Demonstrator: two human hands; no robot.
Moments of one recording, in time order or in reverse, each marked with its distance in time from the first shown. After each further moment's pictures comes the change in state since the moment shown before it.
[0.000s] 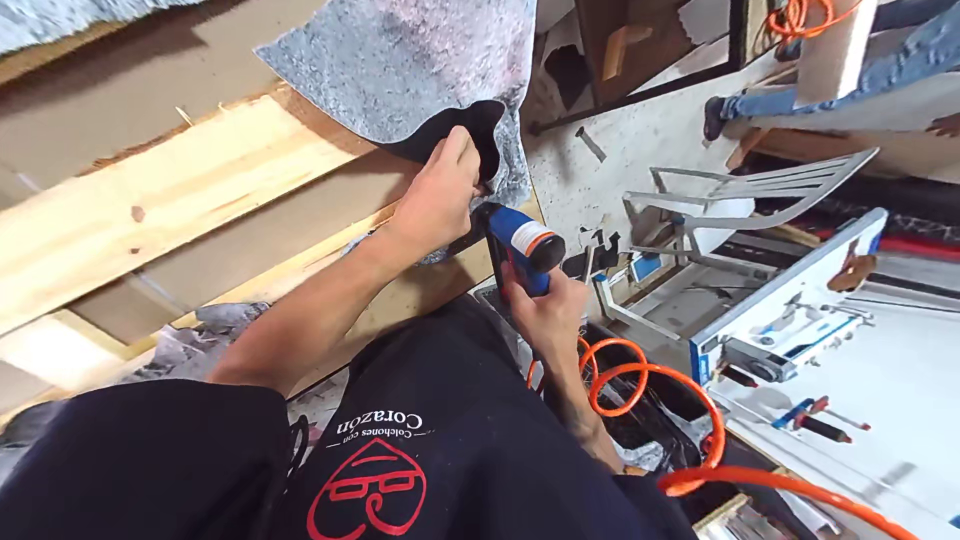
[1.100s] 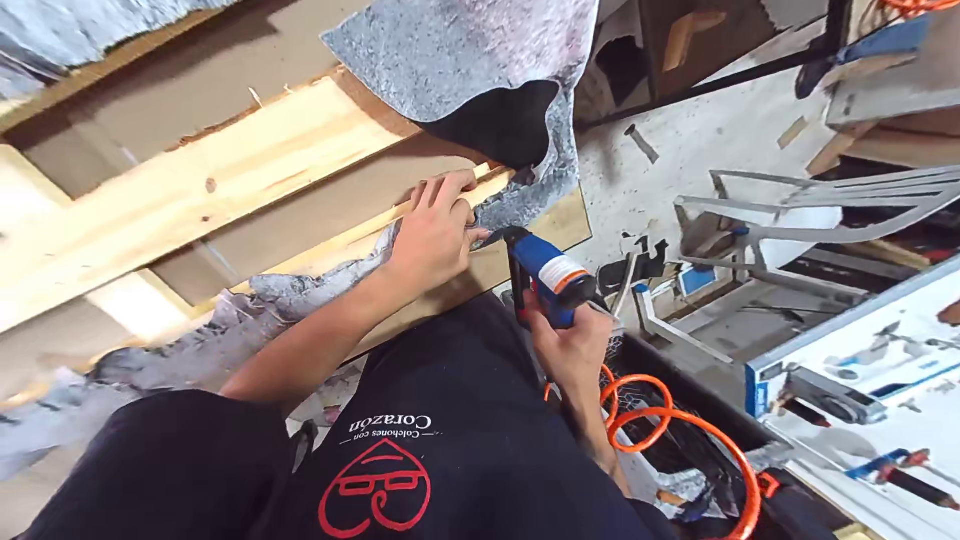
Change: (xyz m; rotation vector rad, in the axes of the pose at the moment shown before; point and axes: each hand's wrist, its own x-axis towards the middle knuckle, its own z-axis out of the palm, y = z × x) left_hand -0.093 -0.008 -0.003 0.108 0.092 -0.060; right_hand -0.051 -0.007 0.002 0.107 -0.029 -0.007
